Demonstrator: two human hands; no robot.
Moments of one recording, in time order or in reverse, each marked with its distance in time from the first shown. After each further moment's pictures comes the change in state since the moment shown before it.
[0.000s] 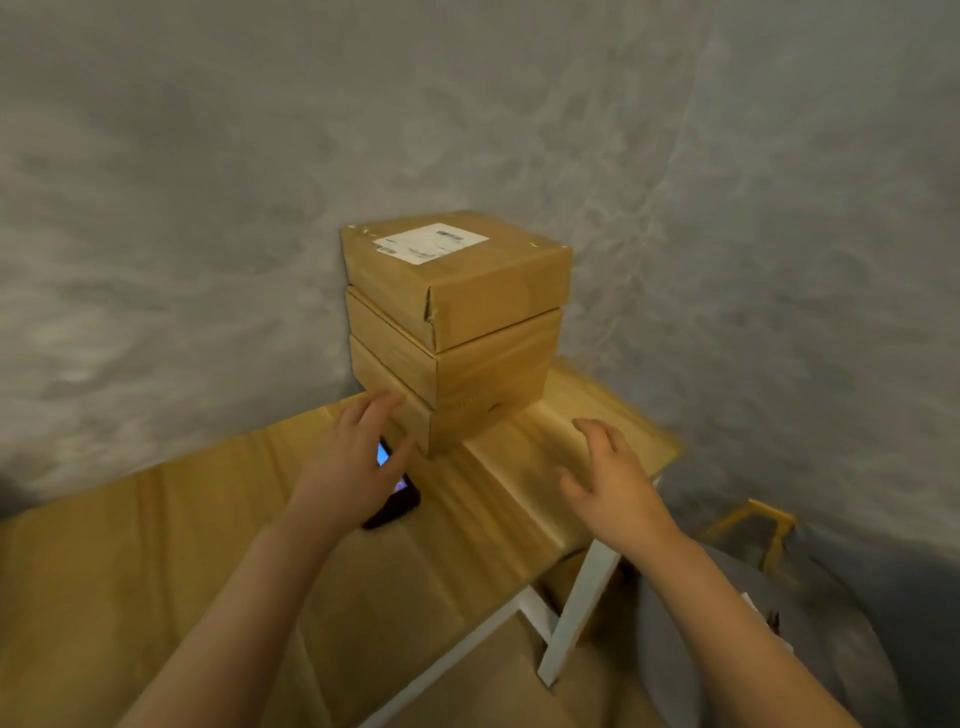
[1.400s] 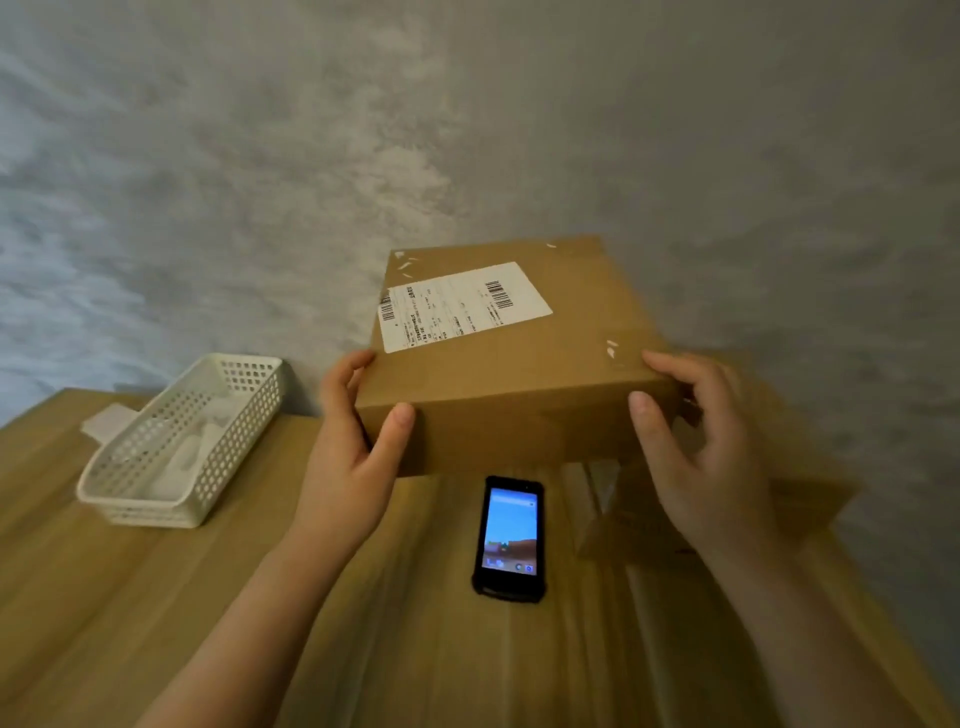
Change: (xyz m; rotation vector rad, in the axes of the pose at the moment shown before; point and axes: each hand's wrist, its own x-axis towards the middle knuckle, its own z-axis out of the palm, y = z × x) left_hand -0.031 0.022 -0.068 -0.269 0.804 -0.348; right_hand 0.144 -0.123 -0.019 0.670 0.109 -0.783
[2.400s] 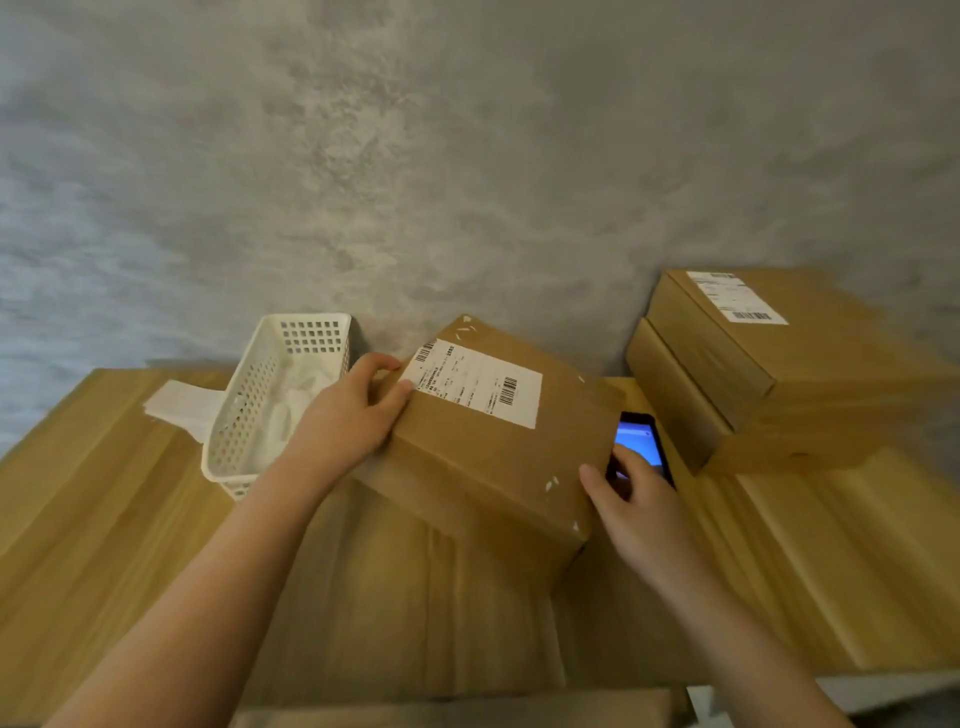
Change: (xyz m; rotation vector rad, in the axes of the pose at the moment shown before) left_hand 0.060 -0.118 -0.152 0.498 -0.362 -0.261; right_hand -0.115 -0.076 0.179 -0.058 -0.278 0.729
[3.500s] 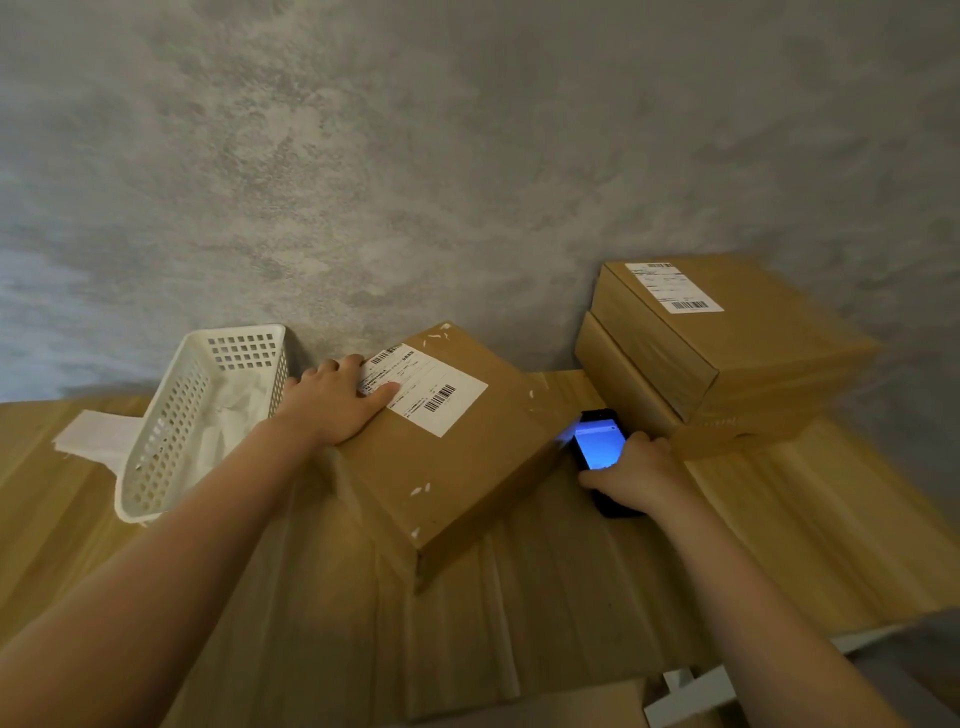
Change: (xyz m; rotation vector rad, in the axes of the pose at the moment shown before) left_hand 0.089 -0.014 0.050 0.567 -0.190 0.086; right_hand 0.084 0.056 -0.045 -0.563 -0.065 0.339
